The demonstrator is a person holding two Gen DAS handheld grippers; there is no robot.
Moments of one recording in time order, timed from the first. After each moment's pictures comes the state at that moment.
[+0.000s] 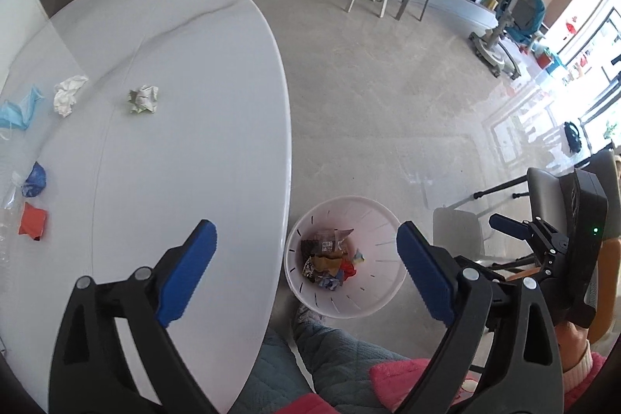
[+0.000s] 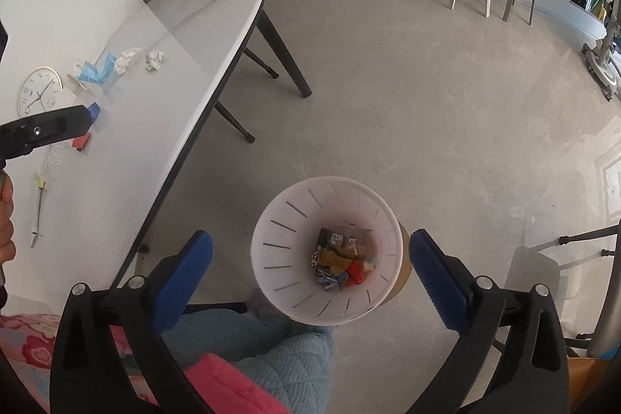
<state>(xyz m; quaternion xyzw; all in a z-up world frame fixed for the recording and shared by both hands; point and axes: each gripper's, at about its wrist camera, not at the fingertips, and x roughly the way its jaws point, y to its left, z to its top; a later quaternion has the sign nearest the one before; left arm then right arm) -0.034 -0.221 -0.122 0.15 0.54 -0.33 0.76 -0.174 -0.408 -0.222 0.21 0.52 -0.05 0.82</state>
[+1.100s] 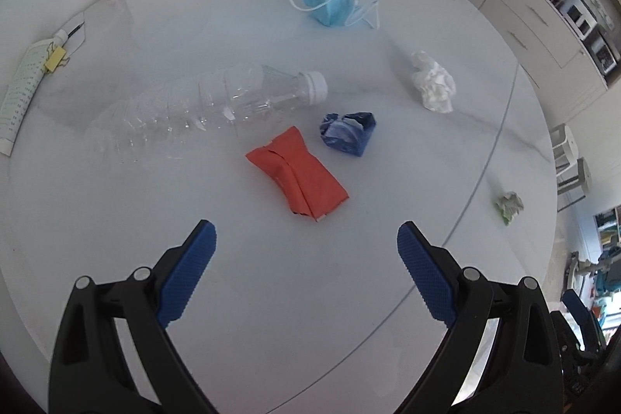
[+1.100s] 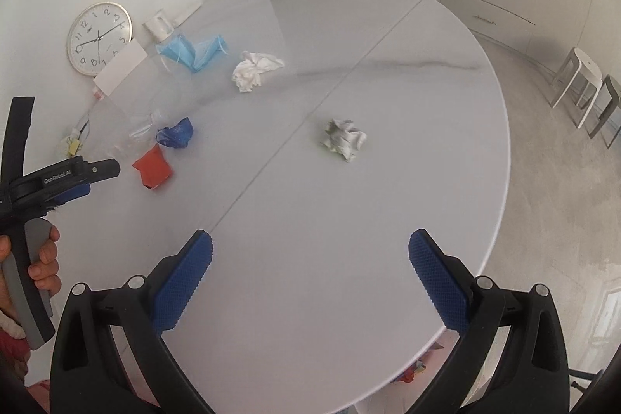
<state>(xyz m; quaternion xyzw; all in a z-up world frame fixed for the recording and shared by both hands) 0.133 0.066 -0.161 -0.10 0.57 0.04 0.82 0.064 -0.212 -0.162 0.08 0.51 0.10 0.85</state>
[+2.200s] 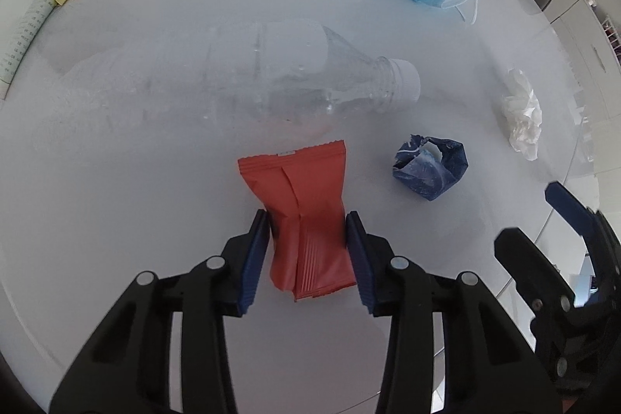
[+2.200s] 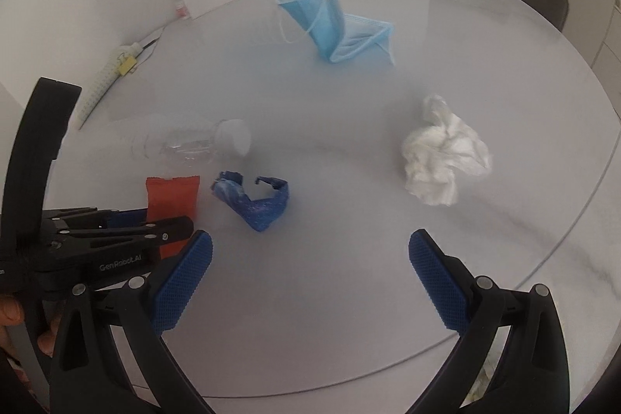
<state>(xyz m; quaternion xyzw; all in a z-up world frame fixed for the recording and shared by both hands) 0.177 0.074 -0.225 -0.16 0.62 0.12 0.76 0.222 -0.049 -0.196 -0.08 0.49 0.34 0.80</state>
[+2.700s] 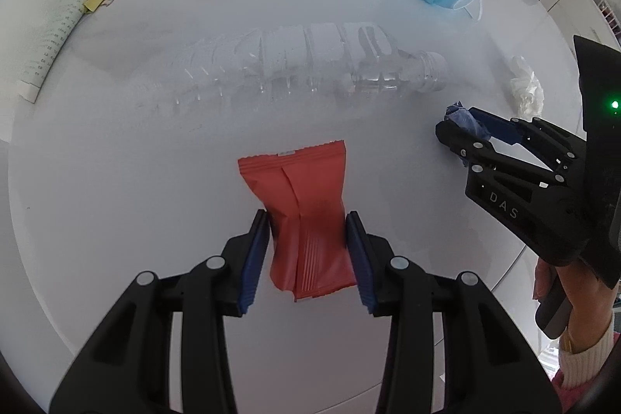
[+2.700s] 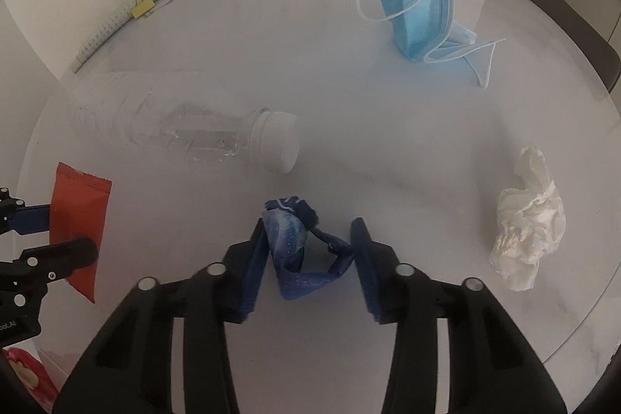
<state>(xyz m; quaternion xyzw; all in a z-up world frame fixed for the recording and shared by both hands) 0.134 0.111 -0.197 -0.12 0.62 0.12 0.77 0.229 0.026 -0.226 -0.18 0.49 0.36 0.77</state>
